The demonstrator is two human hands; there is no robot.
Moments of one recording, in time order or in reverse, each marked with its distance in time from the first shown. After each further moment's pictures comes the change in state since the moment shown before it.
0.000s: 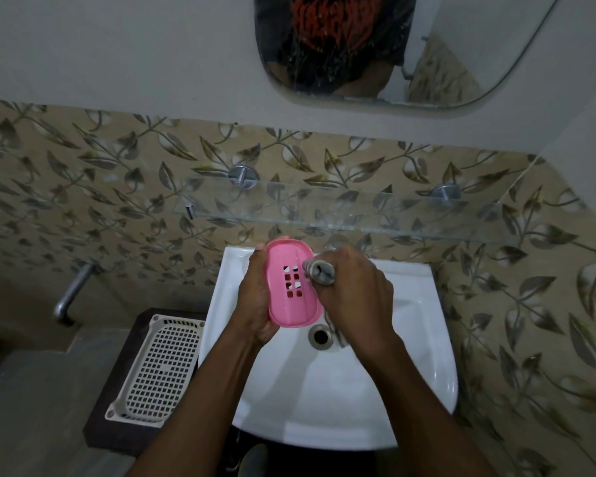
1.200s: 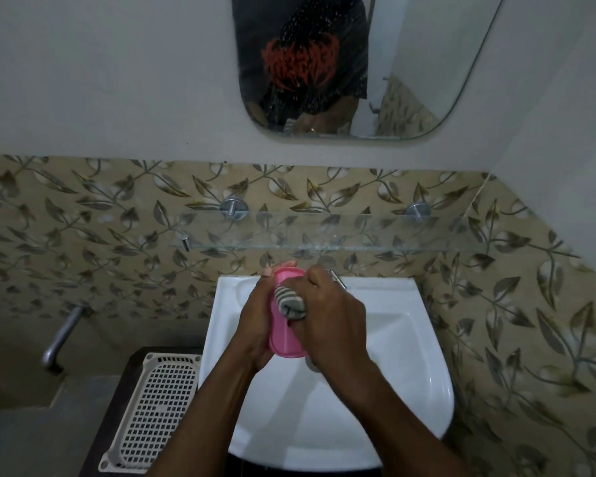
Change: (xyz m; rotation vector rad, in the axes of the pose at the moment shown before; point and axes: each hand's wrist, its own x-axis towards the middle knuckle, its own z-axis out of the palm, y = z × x) left_hand -0.024 0.008 0.010 0.272 -0.079 0.059; right_hand -0.029 -0.023 0.005 0.015 0.210 -0.196
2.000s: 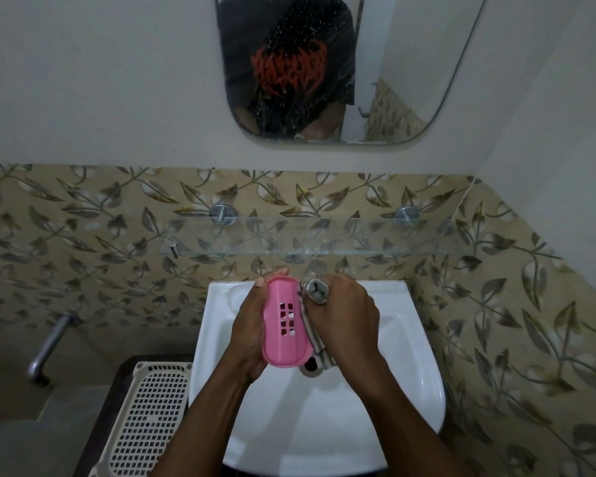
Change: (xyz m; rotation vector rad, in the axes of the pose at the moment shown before) left_hand -0.004 -0.004 0.005 -0.015 -0.059 0.113; right_hand 0.012 0.034 -0.004 0.055 -0.070 0.382
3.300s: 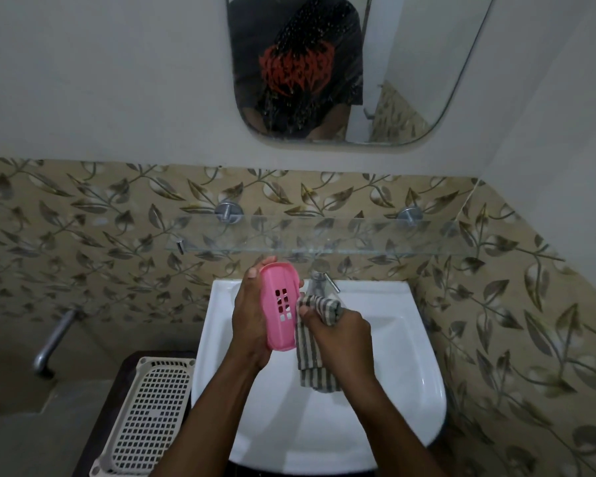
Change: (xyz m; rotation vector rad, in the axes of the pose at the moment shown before) left_hand 0.007 -0.002 0.002 -0.147 0.102 0.157; right_hand -0.028 0.009 0.017 0.401 -0.117 0.338
